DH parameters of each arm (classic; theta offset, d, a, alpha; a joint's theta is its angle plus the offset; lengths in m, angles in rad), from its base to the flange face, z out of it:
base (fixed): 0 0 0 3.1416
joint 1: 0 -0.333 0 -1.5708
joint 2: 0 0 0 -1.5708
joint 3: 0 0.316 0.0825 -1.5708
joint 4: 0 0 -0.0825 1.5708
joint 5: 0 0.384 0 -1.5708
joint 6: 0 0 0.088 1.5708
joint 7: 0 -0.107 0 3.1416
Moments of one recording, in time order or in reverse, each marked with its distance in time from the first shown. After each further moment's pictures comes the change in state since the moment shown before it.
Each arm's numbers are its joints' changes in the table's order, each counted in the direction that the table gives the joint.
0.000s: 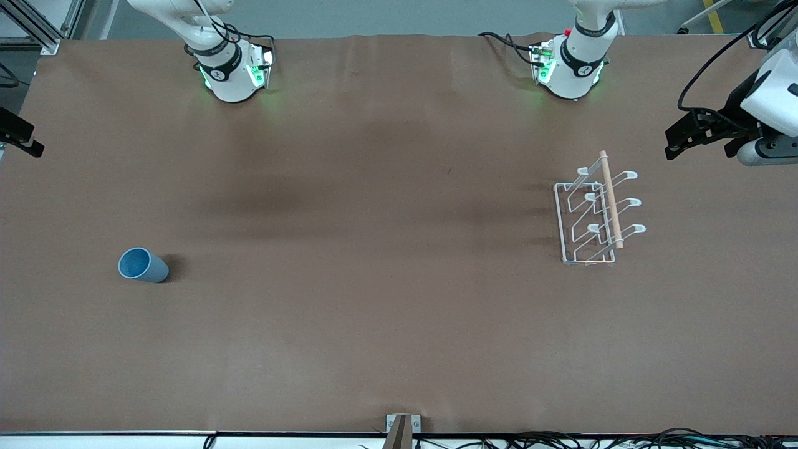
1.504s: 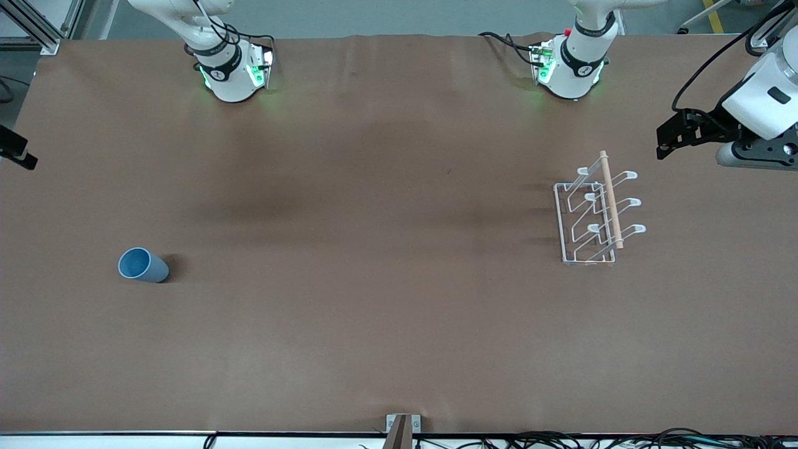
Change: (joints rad) left arm 0.007 -0.014 -0.008 -0.001 -0.004 0.000 -0.118; right arm 0.049 -0.053 -0.002 0.002 0.000 -0.059 0.019
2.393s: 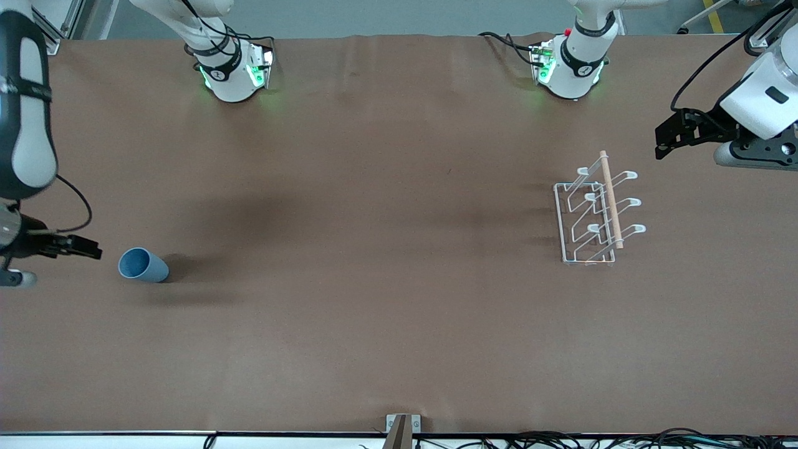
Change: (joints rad) left arm 0.004 -0.001 -0.002 -0.002 0.000 0.000 0.000; right arm 0.050 -0.344 0.008 0.151 0.004 -0.442 0.056
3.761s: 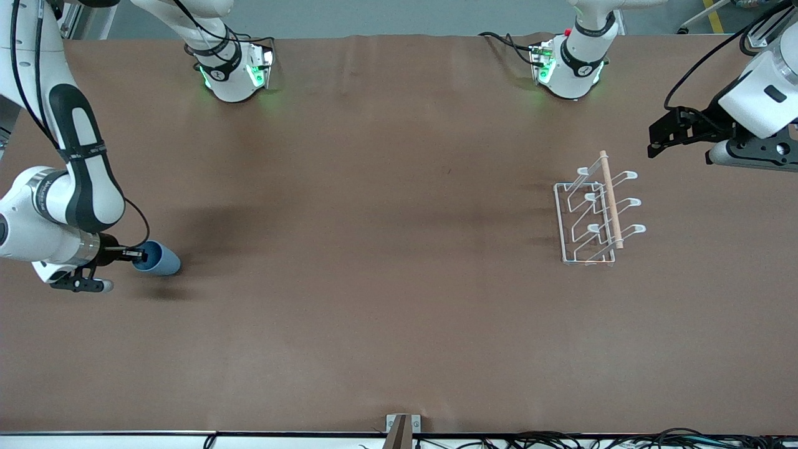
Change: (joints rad) left arm -0.003 -0.001 0.000 -0.001 -0.052 0.000 0.000; right arm 0.031 -0.117 0.032 0.191 0.121 -0.153 0.003
